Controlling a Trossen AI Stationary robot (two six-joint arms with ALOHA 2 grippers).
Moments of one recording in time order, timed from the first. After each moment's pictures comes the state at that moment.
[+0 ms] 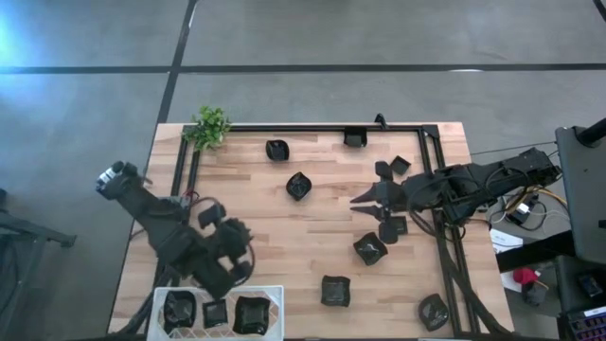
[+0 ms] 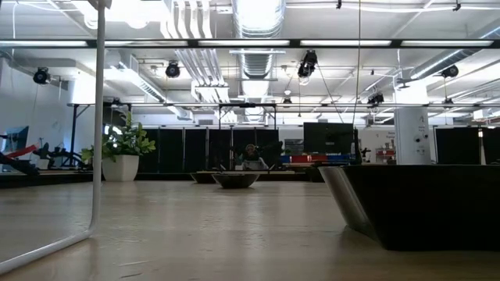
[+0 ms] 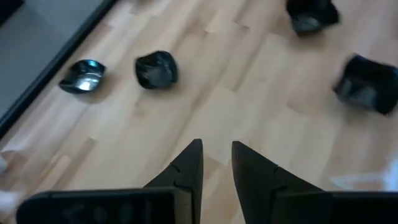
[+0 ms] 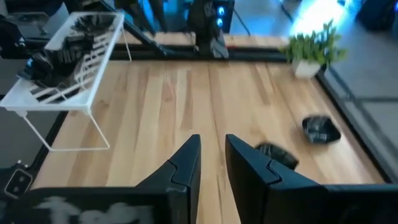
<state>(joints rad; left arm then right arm) -0.69 1.49 1.53 -1.36 -0.72 -1.10 0.29 1.13 1.17 -0.55 0.29 0.17</state>
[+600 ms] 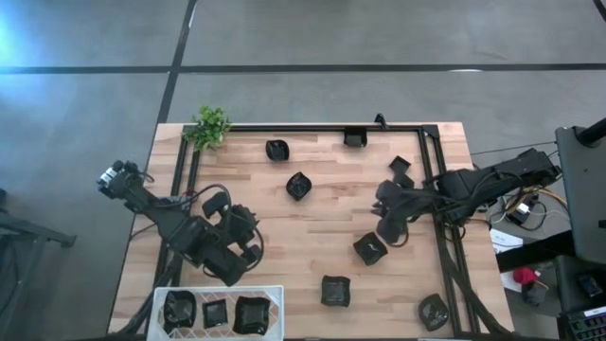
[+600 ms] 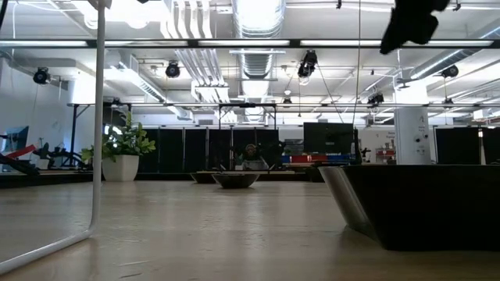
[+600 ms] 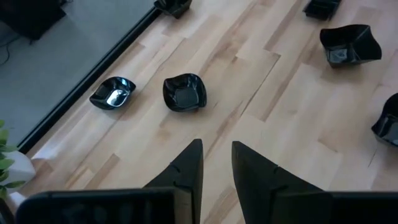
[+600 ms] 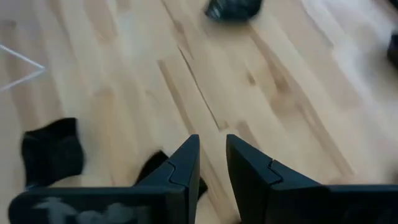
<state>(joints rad) -0.61 1.49 1.53 -1.35 -0.81 -1.08 0.29 1.13 1.06 -0.95 0.32 0.70</state>
